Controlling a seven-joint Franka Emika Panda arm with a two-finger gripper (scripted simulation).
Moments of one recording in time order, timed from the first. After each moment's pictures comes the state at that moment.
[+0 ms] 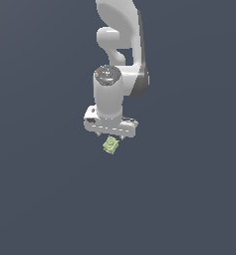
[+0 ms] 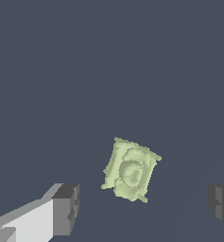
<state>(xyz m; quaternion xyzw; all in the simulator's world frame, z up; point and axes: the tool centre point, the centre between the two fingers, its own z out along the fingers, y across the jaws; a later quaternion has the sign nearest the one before) -0.015 -0.030 0.146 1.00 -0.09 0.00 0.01</state>
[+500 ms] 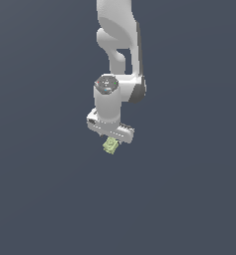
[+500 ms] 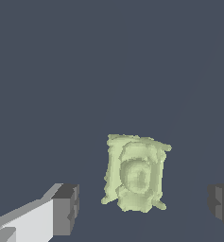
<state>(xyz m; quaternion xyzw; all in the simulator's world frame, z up) -0.030 -0.032 0.107 0.98 -0.20 0.00 0.00</state>
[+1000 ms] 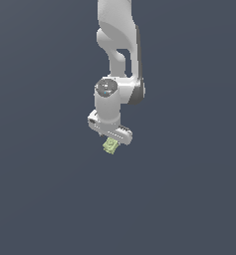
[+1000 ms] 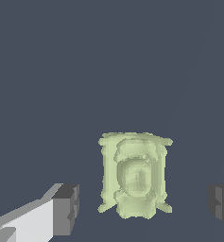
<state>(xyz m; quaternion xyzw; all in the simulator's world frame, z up) -0.037 -0.033 0.093 0.97 -0.24 0.00 0.00</state>
